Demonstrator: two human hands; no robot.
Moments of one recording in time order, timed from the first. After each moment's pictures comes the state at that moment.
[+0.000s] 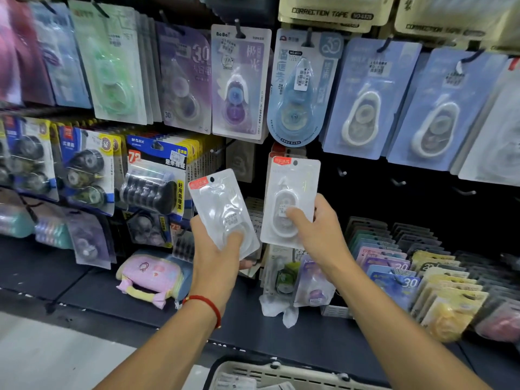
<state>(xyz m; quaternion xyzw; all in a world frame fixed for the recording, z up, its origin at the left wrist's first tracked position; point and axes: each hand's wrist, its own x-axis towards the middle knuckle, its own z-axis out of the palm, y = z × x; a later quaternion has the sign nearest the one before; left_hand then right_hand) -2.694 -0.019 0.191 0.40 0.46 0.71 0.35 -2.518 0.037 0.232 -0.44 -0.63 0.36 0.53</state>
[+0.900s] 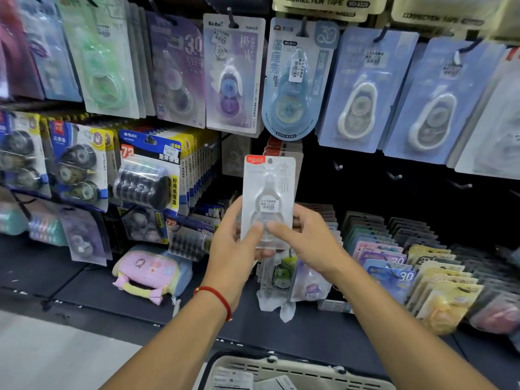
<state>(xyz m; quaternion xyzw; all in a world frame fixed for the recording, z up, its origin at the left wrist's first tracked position) -2.667 -0.022 0.206 0.45 0.38 0.67 0.45 -2.513 0.029 0.226 -0.39 -0.72 0.39 0.42</state>
